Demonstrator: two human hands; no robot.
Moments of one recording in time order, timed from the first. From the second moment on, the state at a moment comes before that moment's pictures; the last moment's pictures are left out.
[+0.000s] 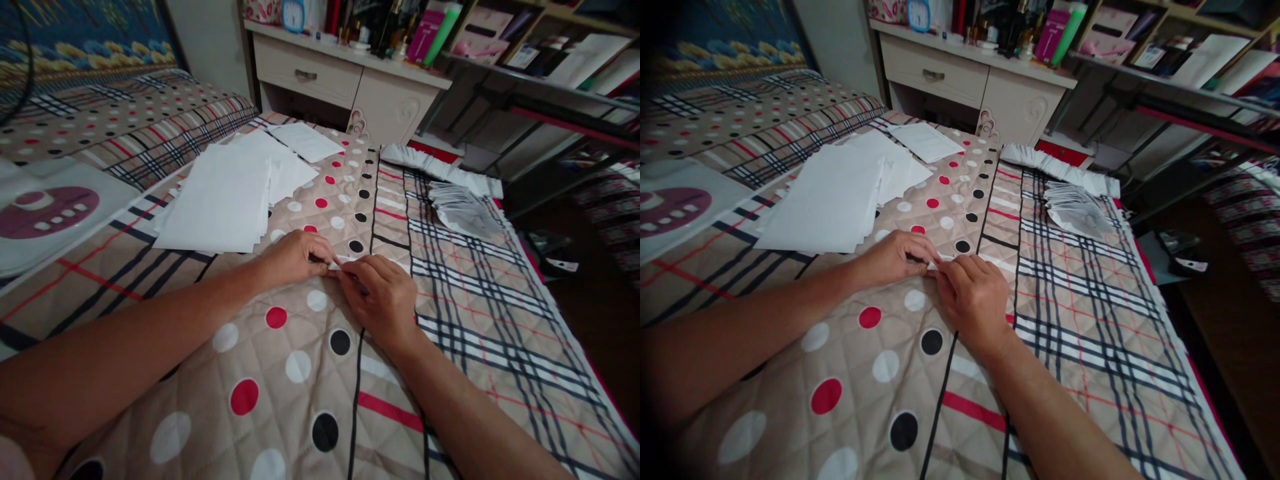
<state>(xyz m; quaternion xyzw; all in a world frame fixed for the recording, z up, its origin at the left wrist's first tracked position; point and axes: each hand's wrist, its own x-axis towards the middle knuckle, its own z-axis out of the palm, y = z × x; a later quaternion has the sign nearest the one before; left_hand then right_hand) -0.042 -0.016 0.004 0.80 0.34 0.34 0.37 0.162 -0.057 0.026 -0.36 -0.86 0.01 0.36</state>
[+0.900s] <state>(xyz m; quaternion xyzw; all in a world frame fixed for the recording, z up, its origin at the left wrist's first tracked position) -0.046 -0.019 0.012 0.68 0.37 0.36 0.51 0.162 -0.063 0.020 -0.42 -0.82 0.11 0.38</state>
